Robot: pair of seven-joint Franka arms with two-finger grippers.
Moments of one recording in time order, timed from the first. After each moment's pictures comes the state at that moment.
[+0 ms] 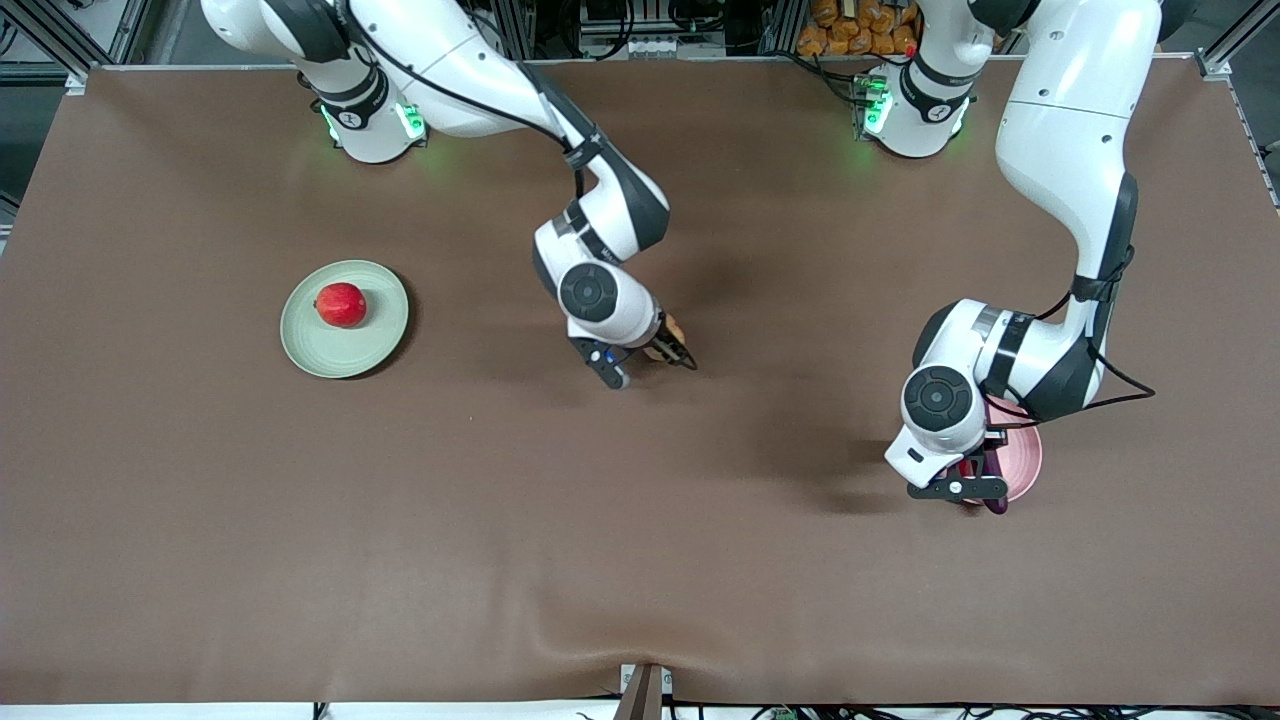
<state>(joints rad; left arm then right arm) -0.22 0.67 -0.01 -1.65 0.54 2.11 -0.51 0.77 0.77 -0.04 -1.46 0.45 2.10 1.35</state>
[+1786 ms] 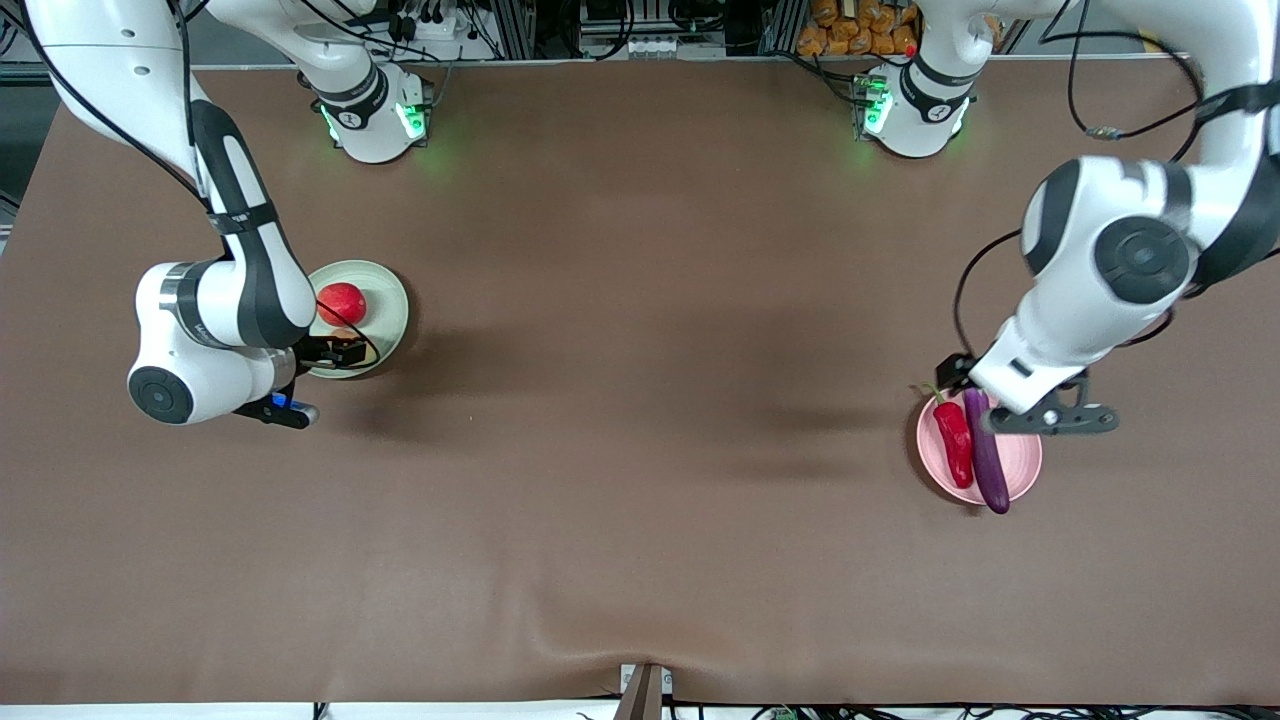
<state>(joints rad) -0.14 0.19 -0.03 -1.80 0.16 1.97 -0.14 0.10 0.44 -0.06 -1.85 0.10 1.74 0.23</state>
